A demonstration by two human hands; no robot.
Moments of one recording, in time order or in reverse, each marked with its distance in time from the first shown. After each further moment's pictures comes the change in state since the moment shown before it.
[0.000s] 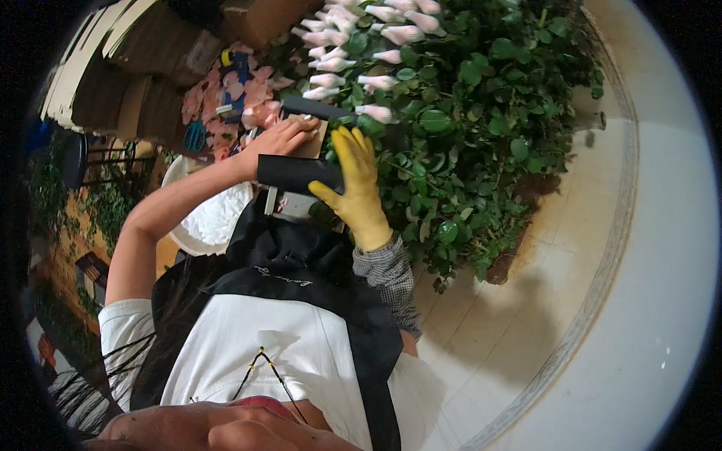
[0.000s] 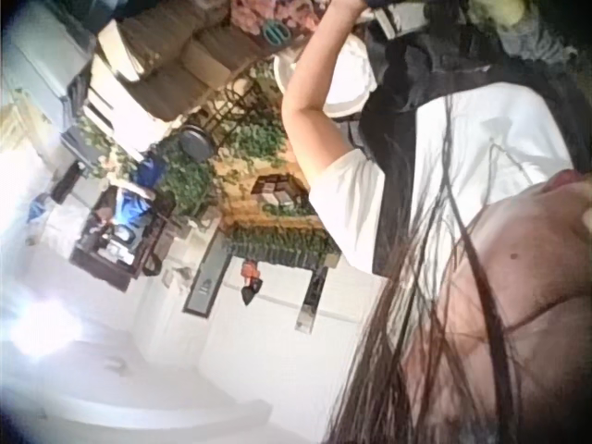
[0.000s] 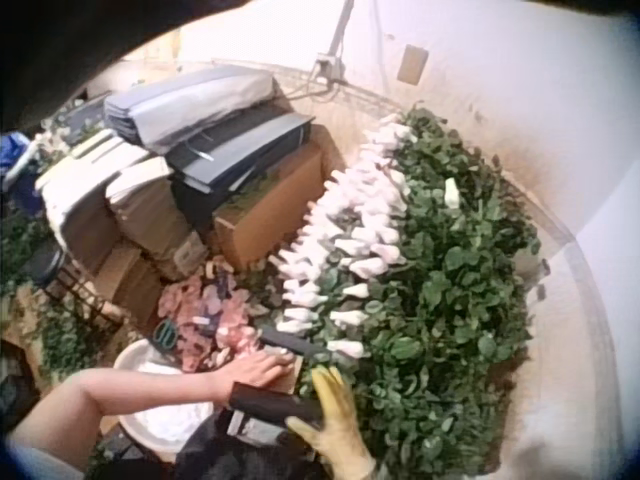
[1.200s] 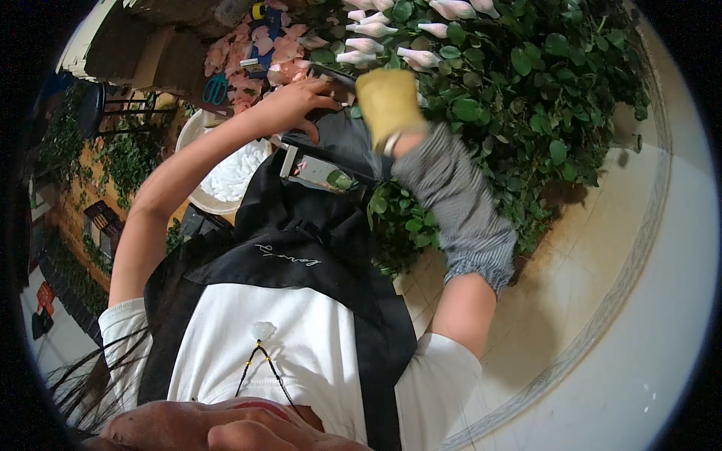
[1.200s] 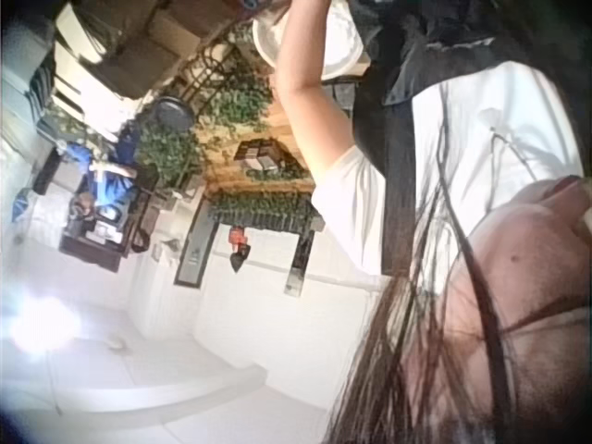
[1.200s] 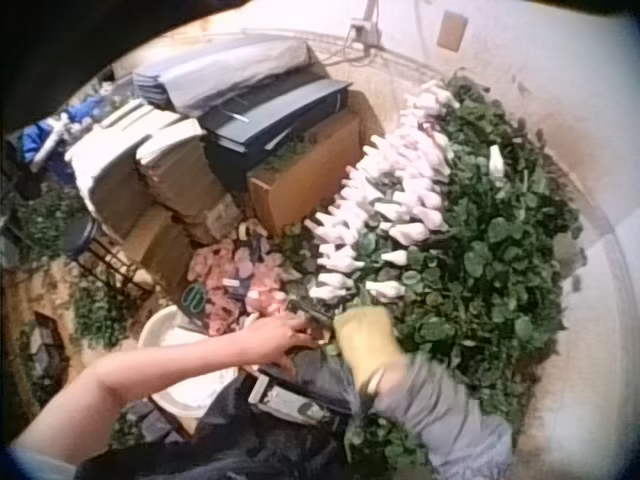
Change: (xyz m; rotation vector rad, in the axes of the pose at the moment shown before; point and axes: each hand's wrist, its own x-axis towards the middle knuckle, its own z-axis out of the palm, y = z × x) left_hand 0.003 0.010 -0.021 -0.094 -0.256 -0.236; right_hand 0.098 0.047 0.016 -0.803 -0.371 -0.280
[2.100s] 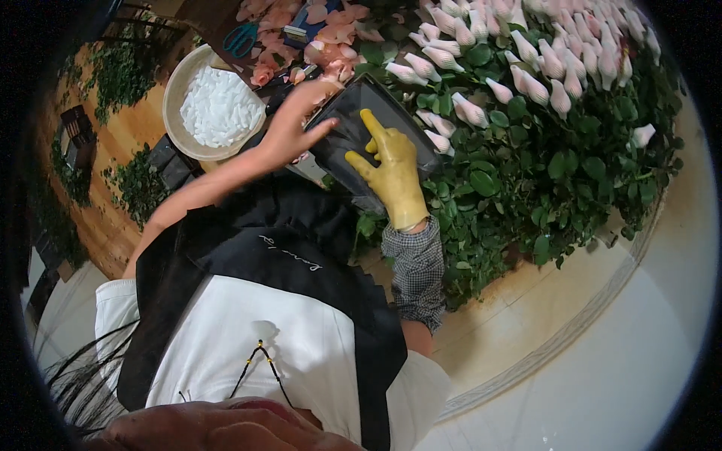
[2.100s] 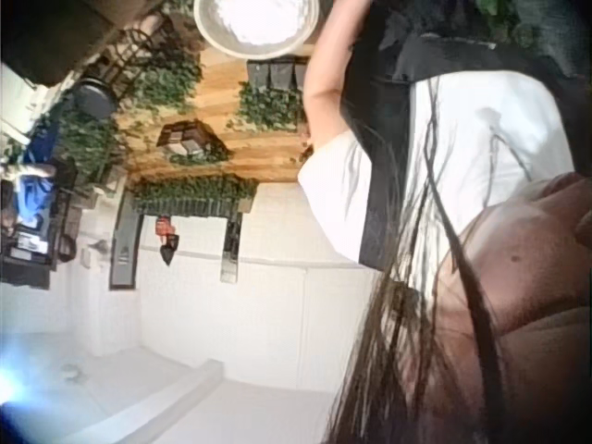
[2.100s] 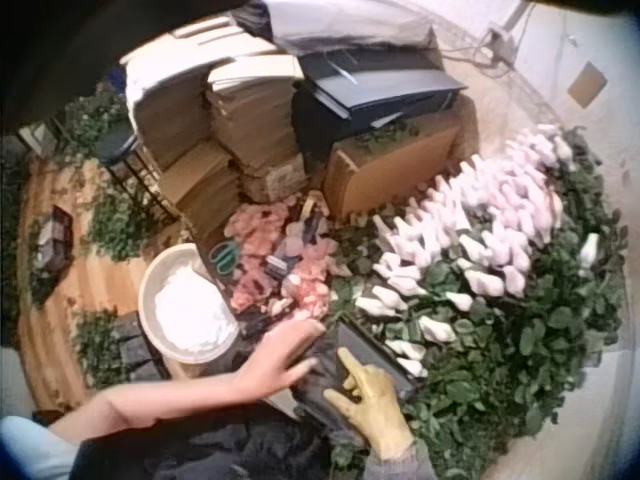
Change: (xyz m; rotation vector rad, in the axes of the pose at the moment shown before) left_hand -0.043 0.030 0.044 -0.438 0.889 -0.422; right_hand -0.026 -0.035 0.007 0.842 -0.178 0.041
